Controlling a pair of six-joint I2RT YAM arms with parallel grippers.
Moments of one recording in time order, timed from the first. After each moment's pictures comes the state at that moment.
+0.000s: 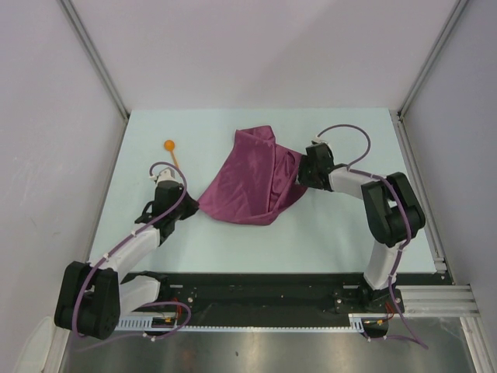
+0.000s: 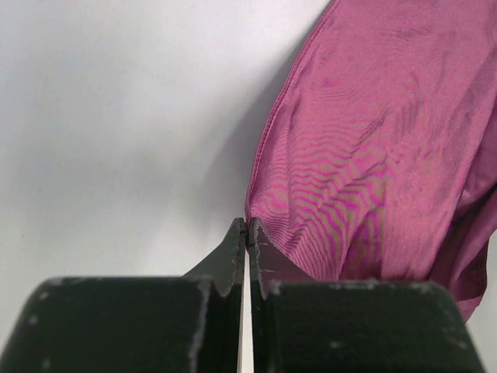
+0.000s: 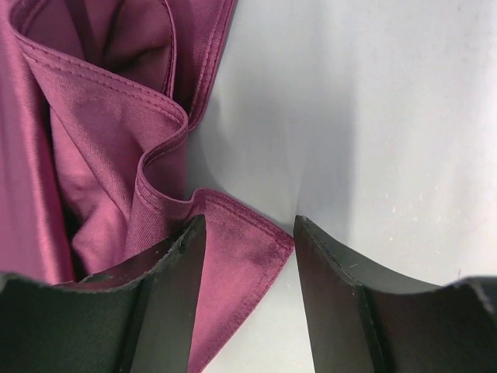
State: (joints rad) left arm -0.23 1.10 0.46 -0.03 -0.06 -0.67; right arm 0.36 1.84 1.07 -0.07 0.08 0.51
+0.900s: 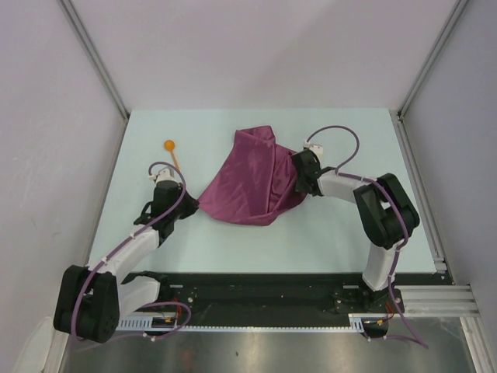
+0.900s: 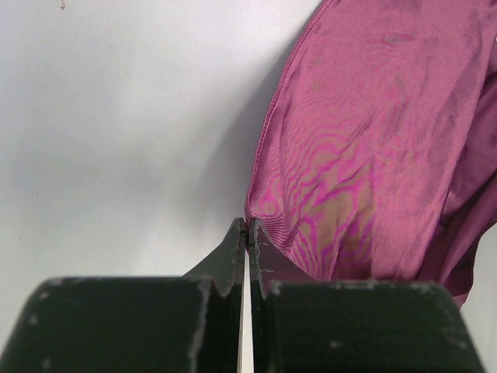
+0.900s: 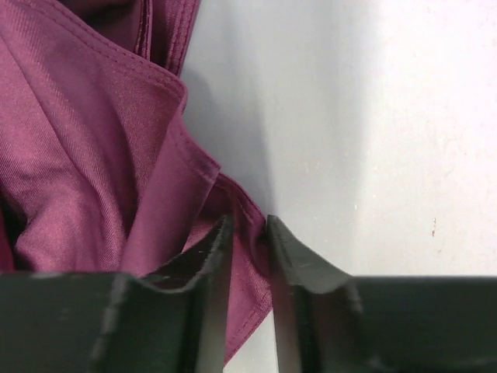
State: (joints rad) left arm -0.23 1.08 0.46 -0.03 -0.05 -0.67; right arm 0.48 1.86 1.09 -0.18 0.36 0.51
